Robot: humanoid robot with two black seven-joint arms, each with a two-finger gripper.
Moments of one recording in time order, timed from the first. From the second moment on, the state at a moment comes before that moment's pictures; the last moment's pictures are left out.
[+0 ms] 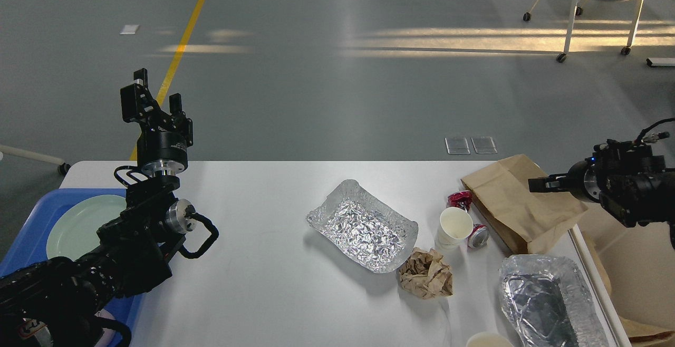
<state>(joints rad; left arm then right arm) -0.82 0.07 -0.50 -0.31 -0.08 -0.02 -0.96 1.13 -0.34 -1.26 0.40 -0.43 0.13 0.25</state>
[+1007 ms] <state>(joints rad) -0.82 0.07 -0.50 -0.31 -0.07 -0.02 -0.96 1.02 -0.31 -1.25 0.30 -0.38 0.11 0.25</state>
